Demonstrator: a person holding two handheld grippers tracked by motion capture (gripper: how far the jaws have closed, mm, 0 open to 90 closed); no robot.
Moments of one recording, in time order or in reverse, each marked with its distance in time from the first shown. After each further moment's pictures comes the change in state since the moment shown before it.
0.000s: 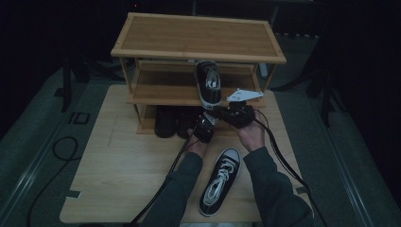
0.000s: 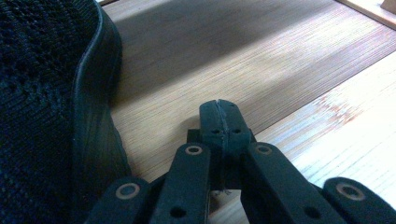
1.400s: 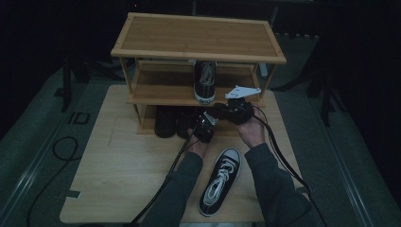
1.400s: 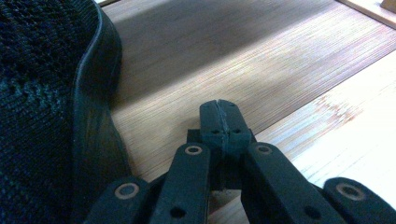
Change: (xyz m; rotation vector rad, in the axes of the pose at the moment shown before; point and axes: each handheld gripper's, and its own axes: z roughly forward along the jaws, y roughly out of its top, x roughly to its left) left arm -0.001 0.000 0.001 -0.015 -0.001 -0.010; right arm -0.008 0.004 0.007 0.018 -0.026 -0.021
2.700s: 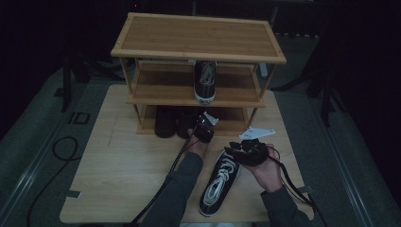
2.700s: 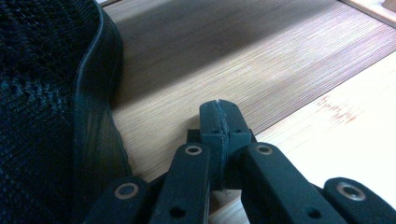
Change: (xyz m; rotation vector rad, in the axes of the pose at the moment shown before) left arm 0.000 0.000 0.000 0.003 -0.002 0.004; right arm 0.045 -0.094 -0.052 0.155 0.045 0.112
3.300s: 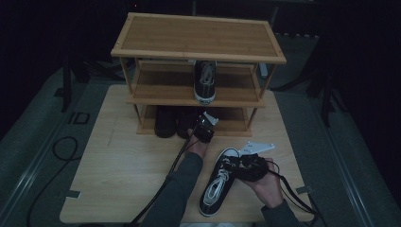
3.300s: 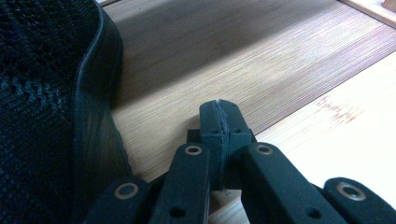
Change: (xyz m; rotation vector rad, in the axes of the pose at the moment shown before) left arm 0.000 0.000 0.000 0.000 -0.001 -0.001; right arm 0.022 -0.031 -0.003 0.034 0.065 0.026
